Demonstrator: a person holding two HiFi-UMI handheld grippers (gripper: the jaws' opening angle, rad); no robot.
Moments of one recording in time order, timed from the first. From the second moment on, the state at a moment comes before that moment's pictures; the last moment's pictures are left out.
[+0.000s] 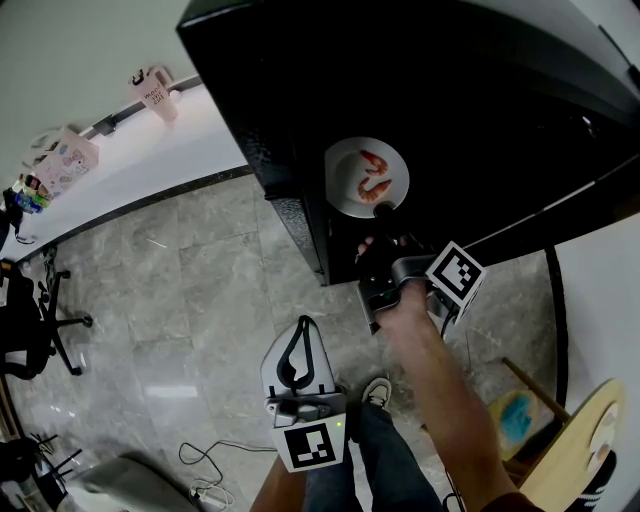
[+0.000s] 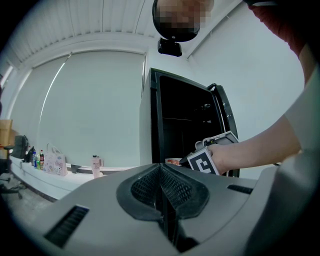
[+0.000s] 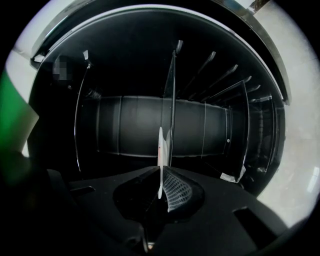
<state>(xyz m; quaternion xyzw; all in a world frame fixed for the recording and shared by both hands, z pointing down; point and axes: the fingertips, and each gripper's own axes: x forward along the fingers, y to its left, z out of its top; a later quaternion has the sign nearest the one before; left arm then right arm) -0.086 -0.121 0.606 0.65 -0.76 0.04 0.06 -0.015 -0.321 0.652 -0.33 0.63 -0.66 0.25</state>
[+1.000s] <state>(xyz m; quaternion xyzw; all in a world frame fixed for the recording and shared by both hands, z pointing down) -0.088 -0.120 0.603 0.65 -0.76 0.03 0.06 -0.008 -0.313 0.650 -0.33 0.62 -0.66 0.26</state>
